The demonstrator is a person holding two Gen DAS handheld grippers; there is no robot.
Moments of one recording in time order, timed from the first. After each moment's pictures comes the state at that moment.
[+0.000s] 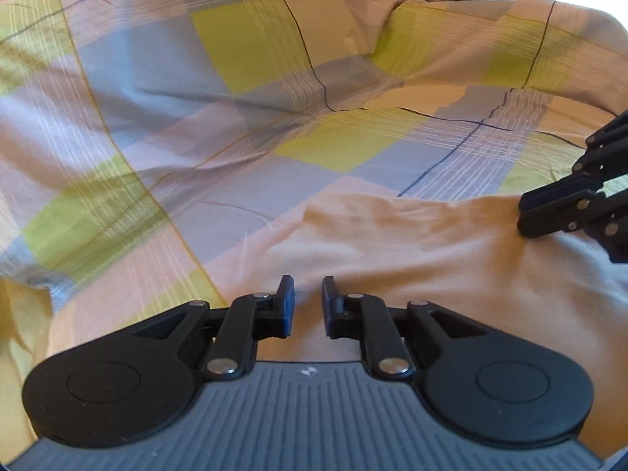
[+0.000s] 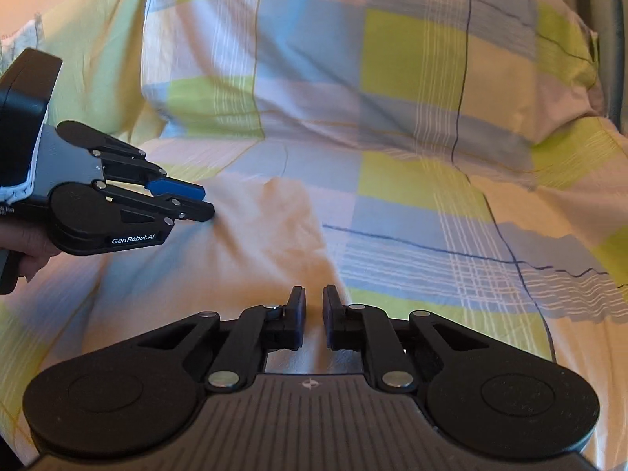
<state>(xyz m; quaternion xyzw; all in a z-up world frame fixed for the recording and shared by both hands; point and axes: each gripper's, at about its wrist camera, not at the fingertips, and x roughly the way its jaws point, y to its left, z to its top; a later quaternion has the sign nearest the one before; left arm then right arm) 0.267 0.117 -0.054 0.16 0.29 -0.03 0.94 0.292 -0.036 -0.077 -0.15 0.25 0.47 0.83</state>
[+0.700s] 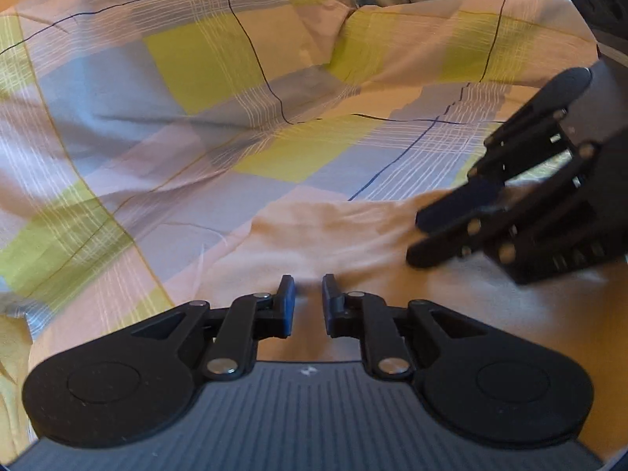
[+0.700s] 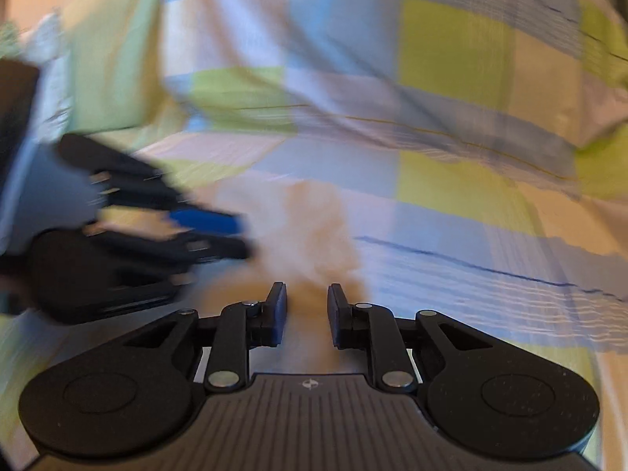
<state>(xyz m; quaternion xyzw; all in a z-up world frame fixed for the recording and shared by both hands) 0.267 0.105 -0.068 0.20 0.28 -0.06 0.94 0.318 -0.006 -0.085 -0.16 0.26 0.47 0.83</state>
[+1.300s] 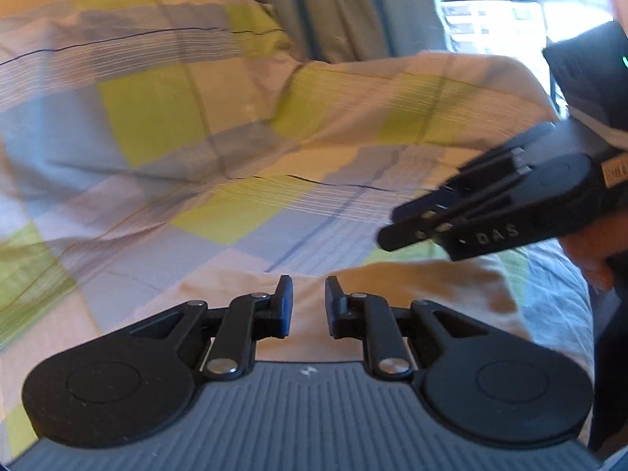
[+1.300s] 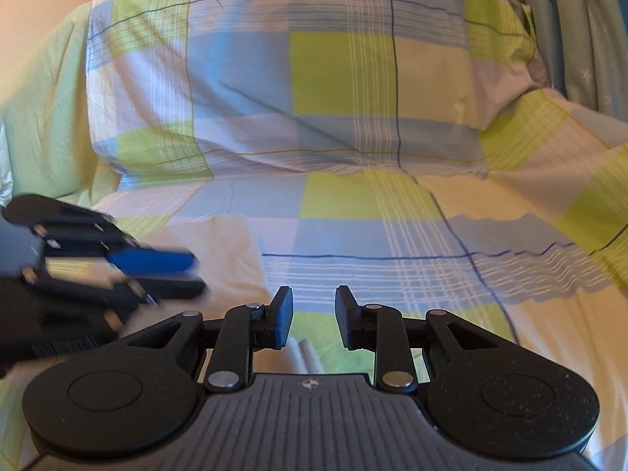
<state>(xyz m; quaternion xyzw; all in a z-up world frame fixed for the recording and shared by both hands) 0.257 0.073 -0.052 0.19 0.24 -0.17 0.94 0.318 -0.059 -0.067 -0.07 0.26 0.41 0.87</state>
